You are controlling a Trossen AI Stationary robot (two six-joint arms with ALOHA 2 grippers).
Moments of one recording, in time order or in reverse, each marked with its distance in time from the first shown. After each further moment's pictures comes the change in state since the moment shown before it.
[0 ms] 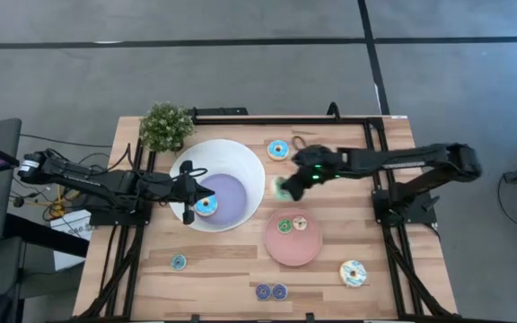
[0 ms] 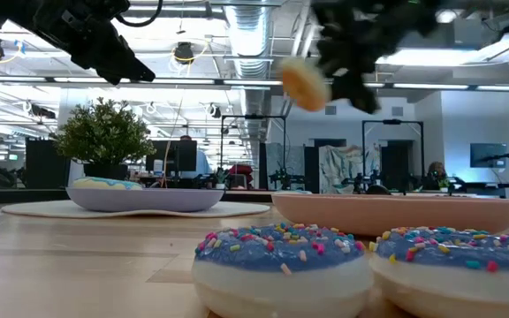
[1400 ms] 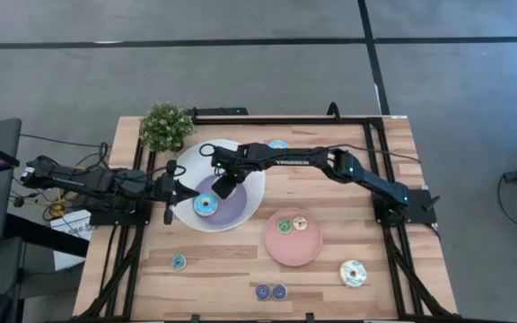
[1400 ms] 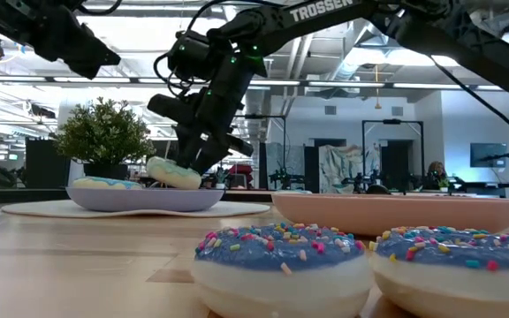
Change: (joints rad) left arm -0.027 -0.354 -0.091 -0.139 0.053 0.023; right arm -0.033 1.114 1.331 -0.625 0.086 -0.194
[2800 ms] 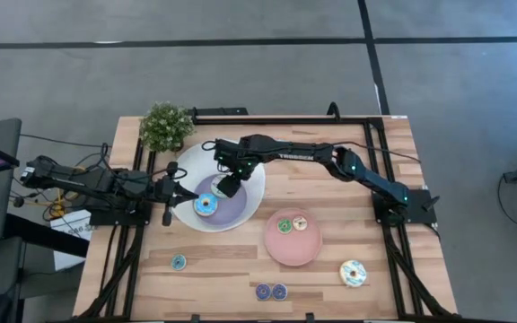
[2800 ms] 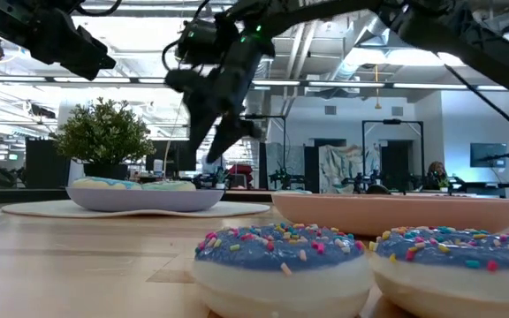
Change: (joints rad) left arm 0.000 0.000 0.000 -0.034 0.035 0.039; right arm -0.014 -0.042 0.080 -0.208 -0.121 -0.101
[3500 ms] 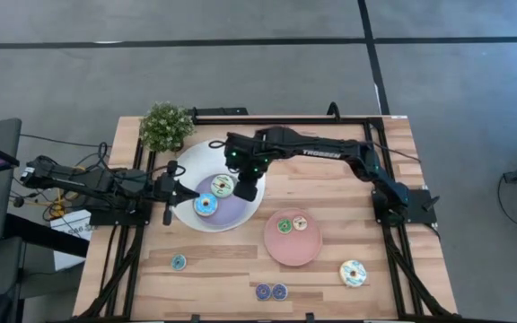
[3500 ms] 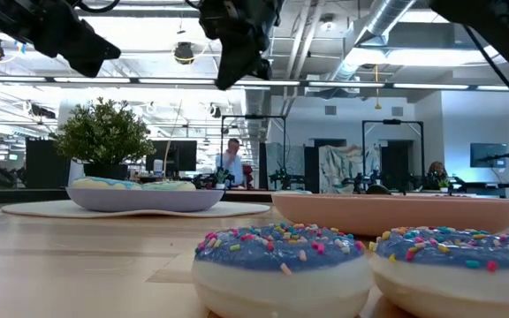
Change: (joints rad) left arm 0.000 0.001 0.000 0.063 -0.003 -0.066; right arm 0.066 -0.217 -0.017 -0.144 0.004 -0.274
